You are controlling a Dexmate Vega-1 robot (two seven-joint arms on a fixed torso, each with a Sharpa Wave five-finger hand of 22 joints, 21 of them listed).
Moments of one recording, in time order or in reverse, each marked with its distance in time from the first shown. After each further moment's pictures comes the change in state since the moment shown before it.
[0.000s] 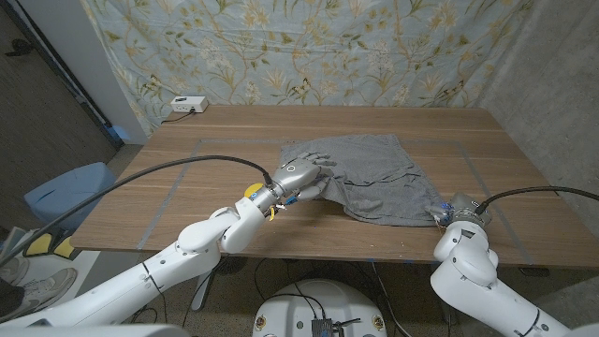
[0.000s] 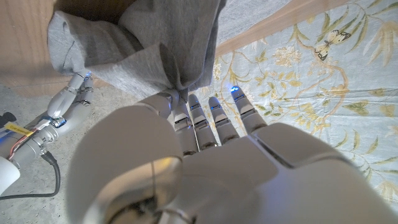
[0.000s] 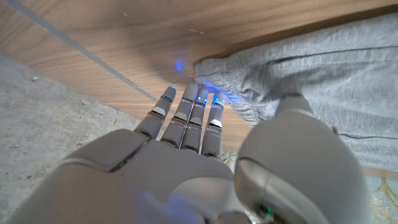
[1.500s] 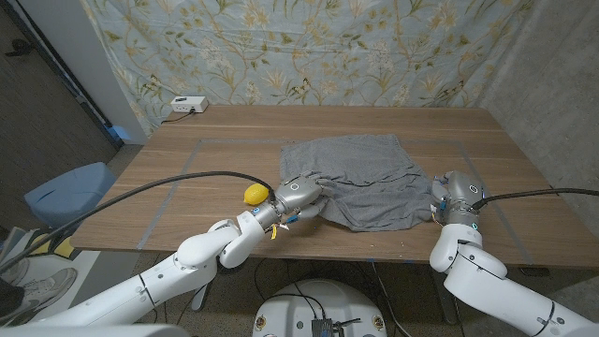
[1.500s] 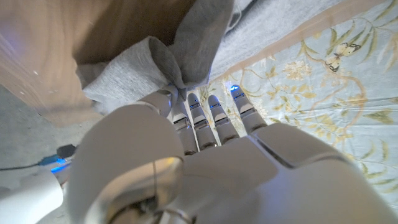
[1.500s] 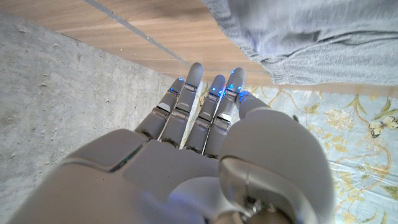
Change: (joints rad) left arm 0.051 0.026 0.012 -0.015 0.082 0.026 -0.013; left_hand 0.018 0.011 -0.032 -0.023 0.005 0.021 -0.021 -0.002 -0.145 0.016 -0.005 0.014 -0.009 0.031 -0.005 0.000 0.003 0.011 0.011 -0.011 -0.002; right arm 0.015 -0.133 -0.014 0.044 0.517 0.294 -0.832; right_hand -0.021 0.185 0.221 0.117 -0.069 0.117 -0.064 0.173 0.150 0.160 -0.146 0.027 0.005 0.183 -0.020 -0.024 -0.060 0.087 -0.049 0.034 0.012
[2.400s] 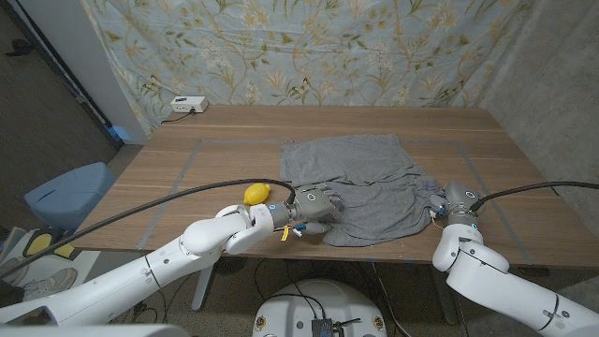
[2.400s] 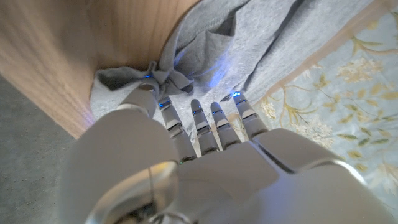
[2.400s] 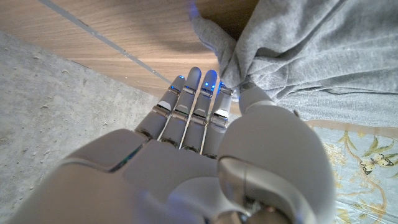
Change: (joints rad) left arm -0.113 0.021 0.102 -0.006 0.220 -0.105 -0.346; left_hand -0.003 -0.114 -0.139 -0.194 -0.027 0.116 -0.201 -0.093 -0.273 0.032 -0.018 0.058 -0.026 0.018 0.002 0.005 -0.045 0.033 -0.015 -0.011 -0.021; right arm 0.036 -0.076 -0.039 -0.042 0.105 -0.110 0.115; right_hand 0.049 -0.025 -0.005 -0.157 -0.036 0.136 0.097 -0.118 -0.158 0.032 0.140 -0.035 -0.094 -0.073 0.009 0.023 -0.077 0.036 0.000 -0.019 -0.024
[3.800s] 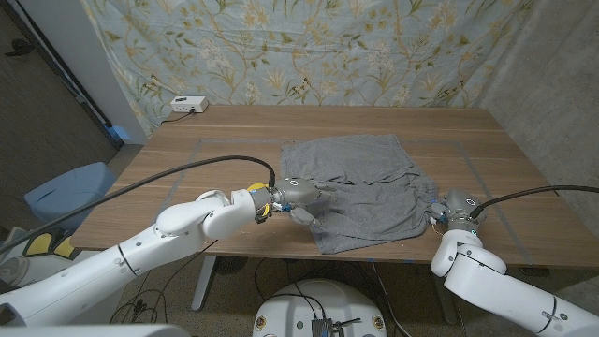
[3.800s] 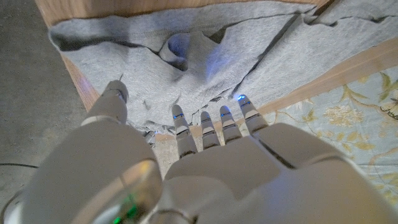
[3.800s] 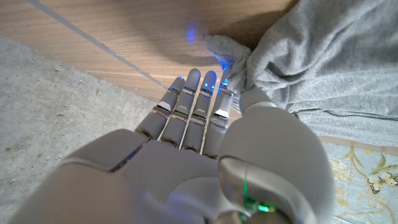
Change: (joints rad) left arm 0.025 0.090 -0.143 -0.105 -0.409 -0.044 -0.127; left_hand -0.321 -0.184 0.007 -0.007 0.058 -0.512 0.036 -0.107 0.004 -0.347 0.057 -0.050 0.007 -0.223 0.111 -0.020 0.007 -0.163 0.070 -0.025 0.000; right arm 0.010 0.006 -0.030 -0.009 0.056 -0.076 -0.040; right_hand -0.014 0.007 -0.012 -0.012 0.001 -0.005 -0.006 -0.007 0.000 -0.012 -0.002 -0.003 0.000 -0.014 0.003 0.000 -0.014 -0.009 0.002 -0.008 0.000
